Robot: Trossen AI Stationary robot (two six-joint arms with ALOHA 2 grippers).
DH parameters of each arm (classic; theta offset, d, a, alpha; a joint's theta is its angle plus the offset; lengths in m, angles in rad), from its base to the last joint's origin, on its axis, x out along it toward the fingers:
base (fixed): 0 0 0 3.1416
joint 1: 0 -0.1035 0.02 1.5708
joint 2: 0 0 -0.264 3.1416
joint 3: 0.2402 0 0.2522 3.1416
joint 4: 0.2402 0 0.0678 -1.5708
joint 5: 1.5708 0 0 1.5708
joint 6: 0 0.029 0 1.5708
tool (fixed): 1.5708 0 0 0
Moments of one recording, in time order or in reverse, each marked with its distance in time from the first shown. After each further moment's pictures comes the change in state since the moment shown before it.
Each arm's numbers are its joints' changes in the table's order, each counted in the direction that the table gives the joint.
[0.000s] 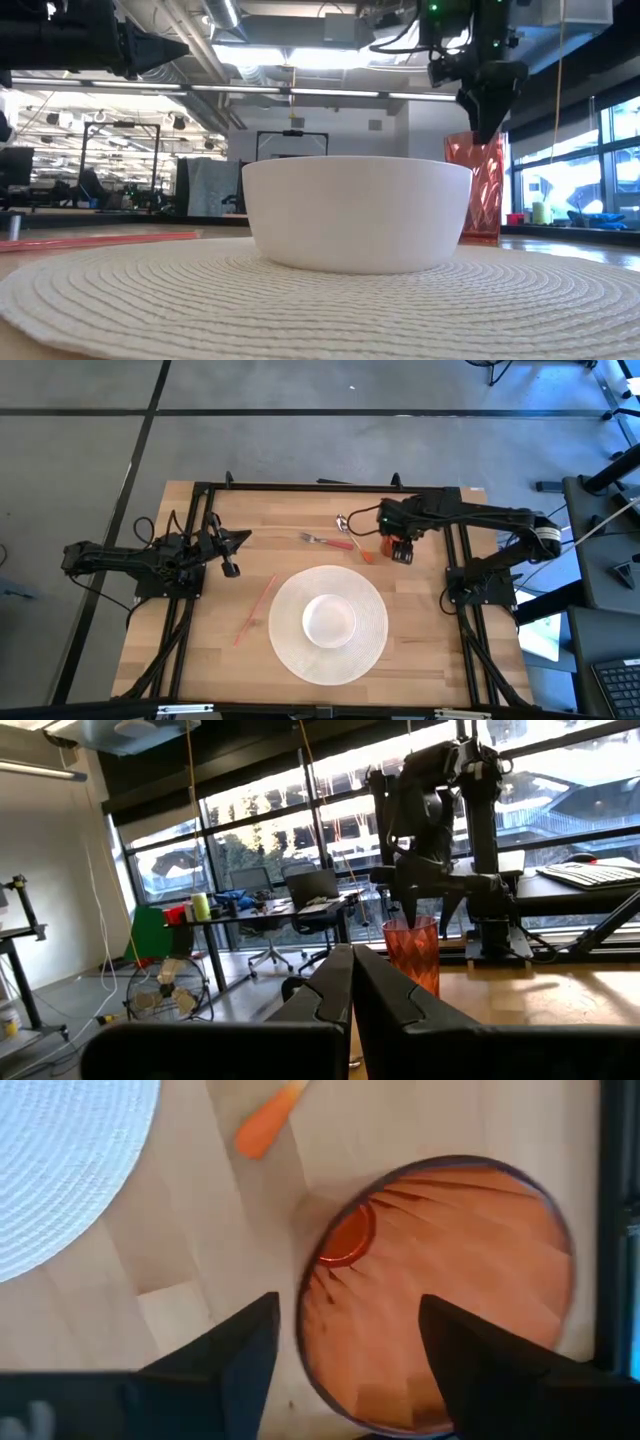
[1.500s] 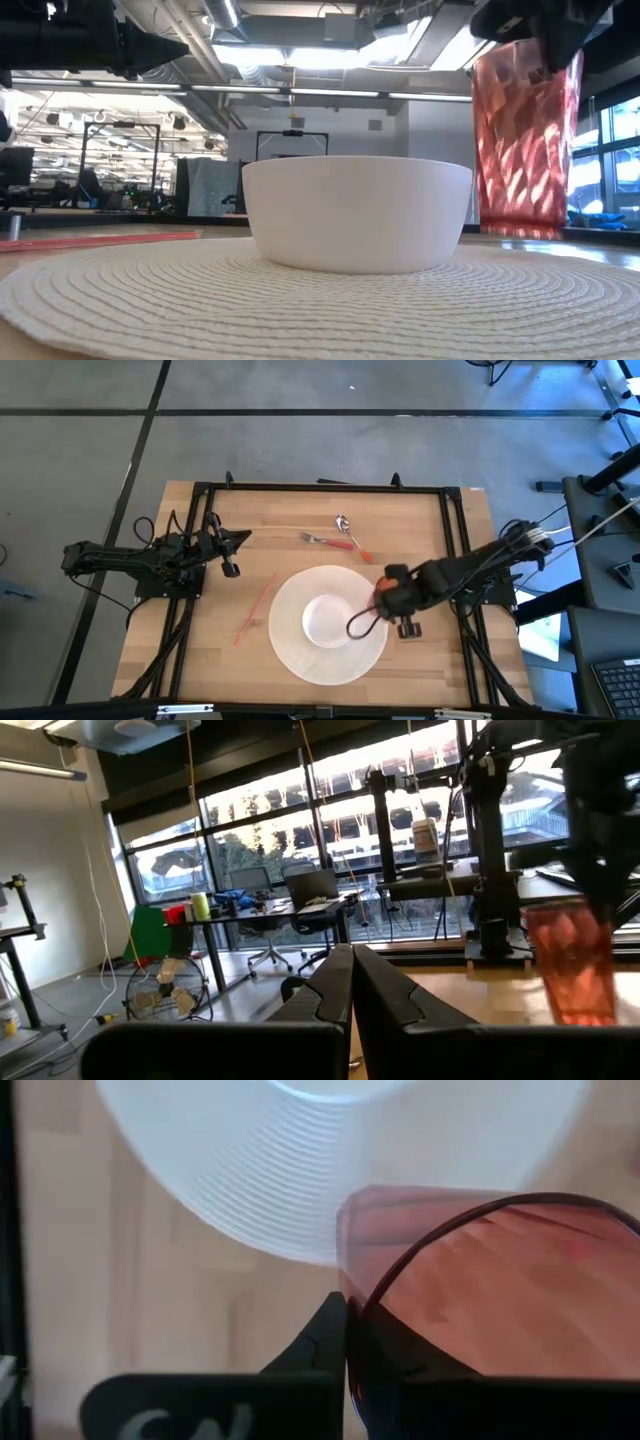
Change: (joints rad) left arm 0.000 0.000 0.000 0.000 0.000 -0.003; right arm -0.706 0.136 0.182 0.007 -0.110 0.339
